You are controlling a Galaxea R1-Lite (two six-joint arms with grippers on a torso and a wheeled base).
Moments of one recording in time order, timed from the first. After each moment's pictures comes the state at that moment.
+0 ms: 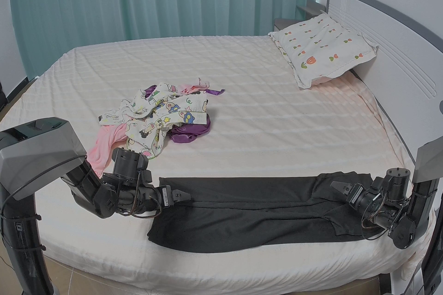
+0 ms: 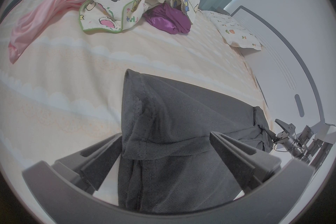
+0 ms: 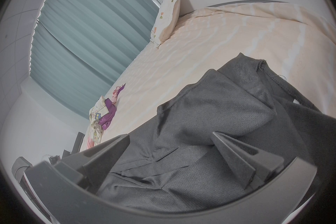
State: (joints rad) left arm -0.30 2.20 -0.82 -0.59 -0.26 -0.46; right arm 0.12 2.16 -0.16 -1.55 0.11 0.74
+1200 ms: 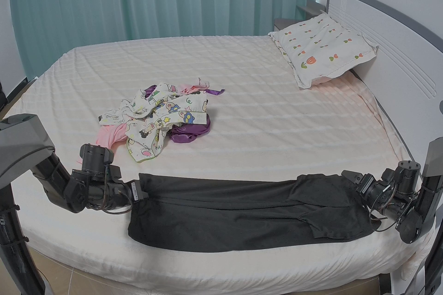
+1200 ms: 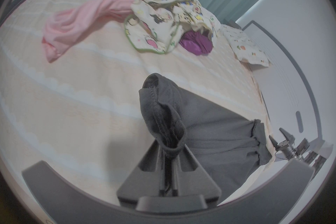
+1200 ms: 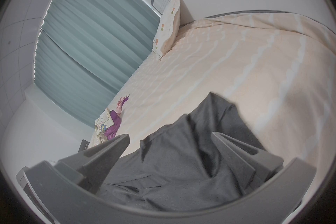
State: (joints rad) left arm -0.12 2.09 -0.71 -0.58 -0.29 -0.43; right arm 0.04 2.11 -0.18 -1.55 0.16 0.74
